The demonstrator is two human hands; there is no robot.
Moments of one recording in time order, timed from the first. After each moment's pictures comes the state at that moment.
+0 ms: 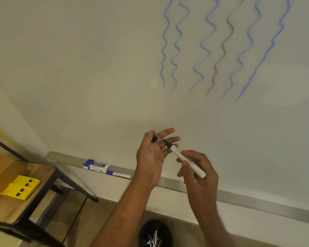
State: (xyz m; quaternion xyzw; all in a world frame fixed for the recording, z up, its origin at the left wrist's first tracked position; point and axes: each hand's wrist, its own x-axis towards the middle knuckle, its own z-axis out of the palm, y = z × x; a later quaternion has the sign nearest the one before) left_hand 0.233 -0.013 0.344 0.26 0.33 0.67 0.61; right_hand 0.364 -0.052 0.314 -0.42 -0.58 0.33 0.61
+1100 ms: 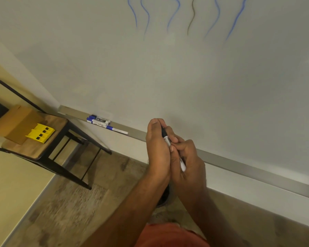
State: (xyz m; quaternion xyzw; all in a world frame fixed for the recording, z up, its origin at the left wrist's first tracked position) left_hand 0.378 -0.054 0.292 0.12 0.47 0.72 0.50; right_hand 0.459 -0.082 0.251 -0.45 -0.68 0.33 0.48
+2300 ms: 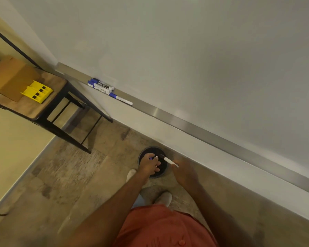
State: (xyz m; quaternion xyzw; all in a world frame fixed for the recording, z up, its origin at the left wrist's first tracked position) left_hand 0.317 -0.111 0.015 0.10 0.77 0.30 0.56; right_hand 0.474 -0.065 0.032 -0.58 -0.72 0.38 -0.08
